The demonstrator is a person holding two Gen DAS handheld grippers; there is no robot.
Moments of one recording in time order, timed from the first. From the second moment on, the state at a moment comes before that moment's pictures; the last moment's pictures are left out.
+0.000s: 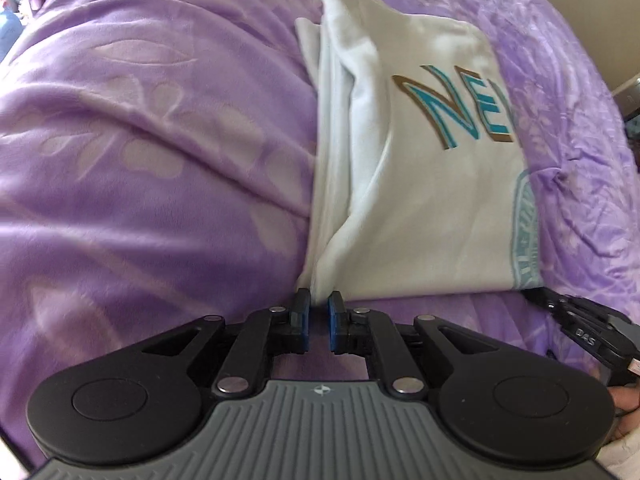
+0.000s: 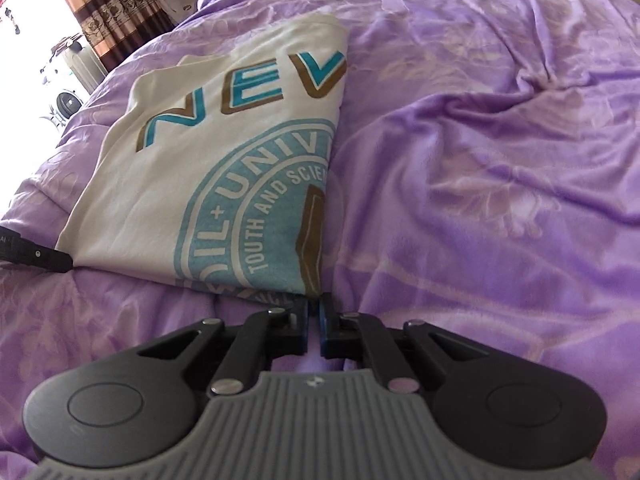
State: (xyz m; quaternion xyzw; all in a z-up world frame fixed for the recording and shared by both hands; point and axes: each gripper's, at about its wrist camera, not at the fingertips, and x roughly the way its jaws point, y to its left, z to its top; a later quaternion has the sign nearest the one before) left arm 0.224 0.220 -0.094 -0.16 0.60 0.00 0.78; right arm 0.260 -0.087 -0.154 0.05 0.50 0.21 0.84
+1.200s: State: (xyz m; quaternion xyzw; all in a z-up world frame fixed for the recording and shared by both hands) left arm 0.323 0.212 -0.088 -0.16 0.47 0.03 0.87; right arm 0.349 -0.071 -0.140 0.12 0.44 0.25 0.85
